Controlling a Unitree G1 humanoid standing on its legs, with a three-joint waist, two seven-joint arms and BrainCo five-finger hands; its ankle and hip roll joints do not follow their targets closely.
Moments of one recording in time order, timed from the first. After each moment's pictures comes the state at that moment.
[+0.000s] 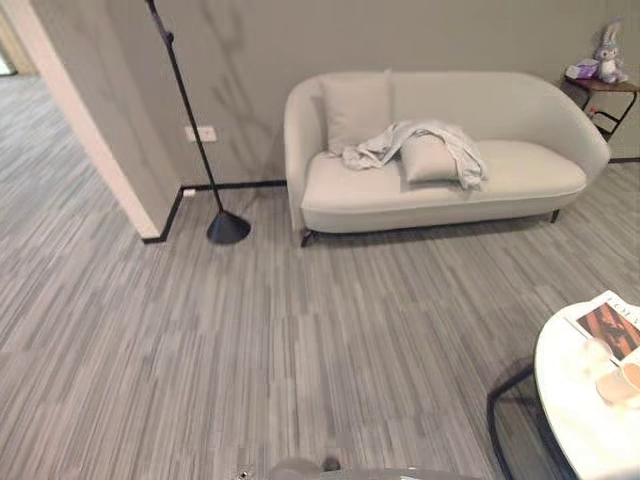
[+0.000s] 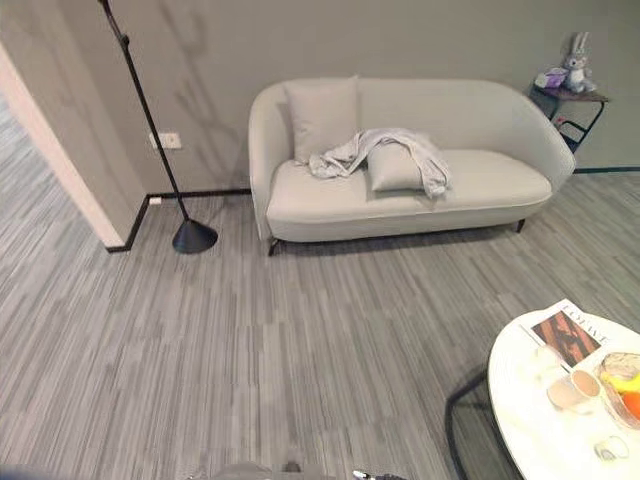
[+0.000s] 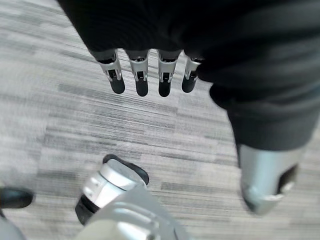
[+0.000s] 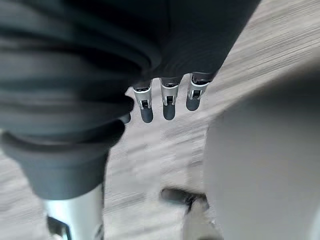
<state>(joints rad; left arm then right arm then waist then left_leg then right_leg) -0.04 0.19 -0.09 1.49 -0.31 -0.03 -0.02 -0.09 -0.09 0.26 1.42 0.32 0.01 0.01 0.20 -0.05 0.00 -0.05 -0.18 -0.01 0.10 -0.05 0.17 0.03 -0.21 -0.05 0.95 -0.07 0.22</state>
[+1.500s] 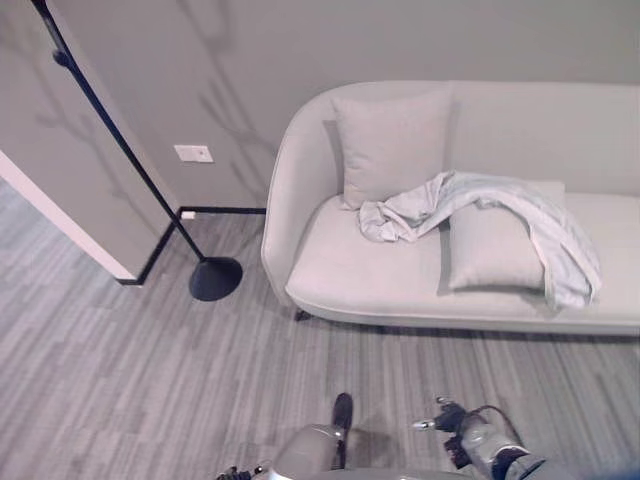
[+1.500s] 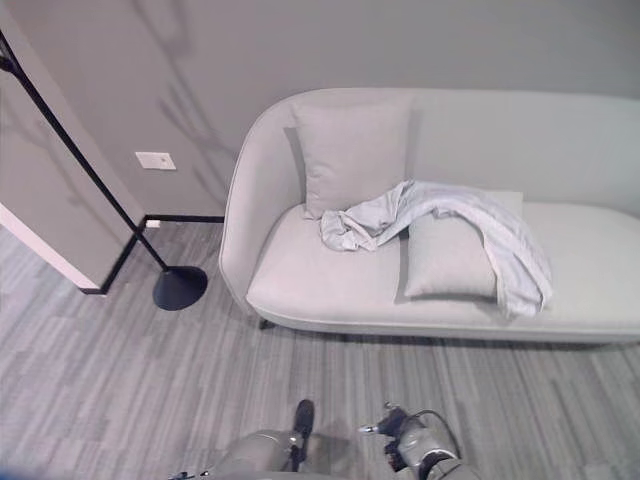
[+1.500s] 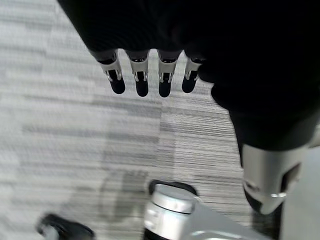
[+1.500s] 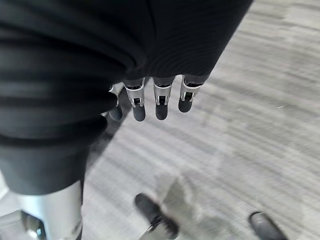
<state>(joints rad) 0.00 0.19 -0.07 1.41 -0.18 -0.07 0.05 -0.22 -0.14 0.50 1.28 0.00 0.00 -0.06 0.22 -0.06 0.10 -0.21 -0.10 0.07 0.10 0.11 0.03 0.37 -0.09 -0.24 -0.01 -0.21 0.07</state>
